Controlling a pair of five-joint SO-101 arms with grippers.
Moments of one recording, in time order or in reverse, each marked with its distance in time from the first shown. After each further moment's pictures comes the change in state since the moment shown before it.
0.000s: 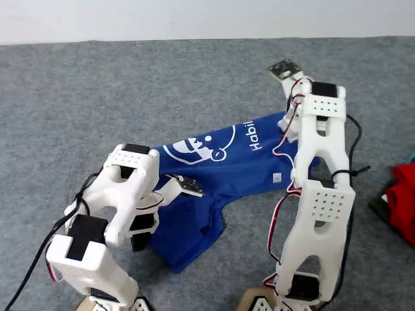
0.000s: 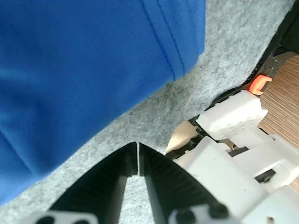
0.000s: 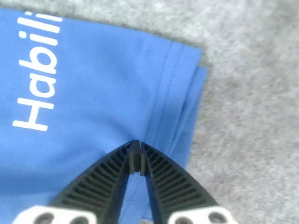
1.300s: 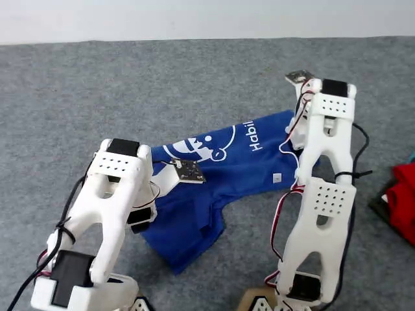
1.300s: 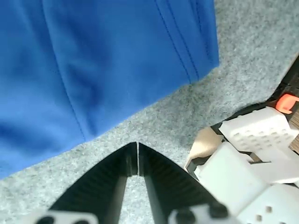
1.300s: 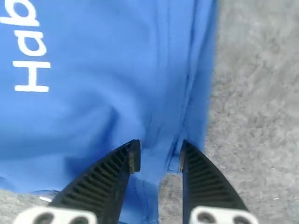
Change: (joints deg) left arm 0.3 -17.2 0.0 0.0 0.1; right arm 3.0 8.3 -13.7 19.7 -9.3
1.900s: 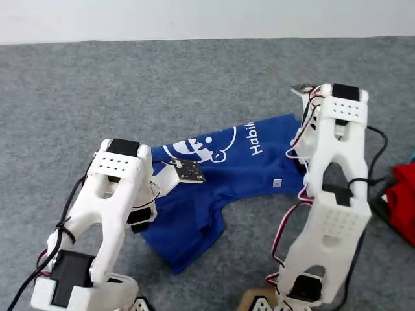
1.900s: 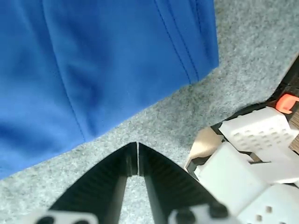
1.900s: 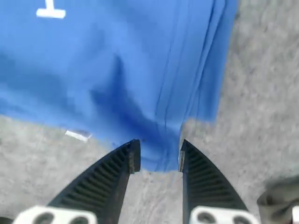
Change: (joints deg) left arm 0.0 0.0 0.0 0.0 0.0; right arm 1.1 -23.3 30.2 0.0 0.0
